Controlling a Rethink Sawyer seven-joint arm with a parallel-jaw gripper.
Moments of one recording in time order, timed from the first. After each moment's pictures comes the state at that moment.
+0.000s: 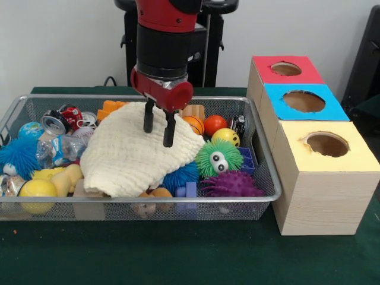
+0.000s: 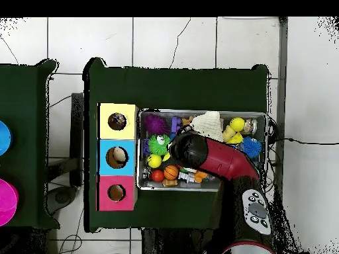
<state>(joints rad) -0.26 -0.58 -0.11 1.65 0.06 0.38 2.26</state>
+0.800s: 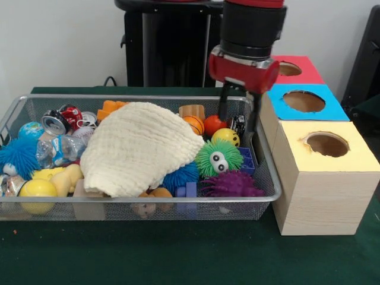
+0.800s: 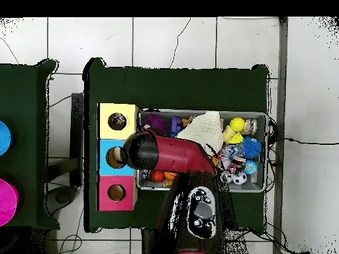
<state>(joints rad) -0.04 -0.65 -0.12 1.65 0.05 0.41 2.26</state>
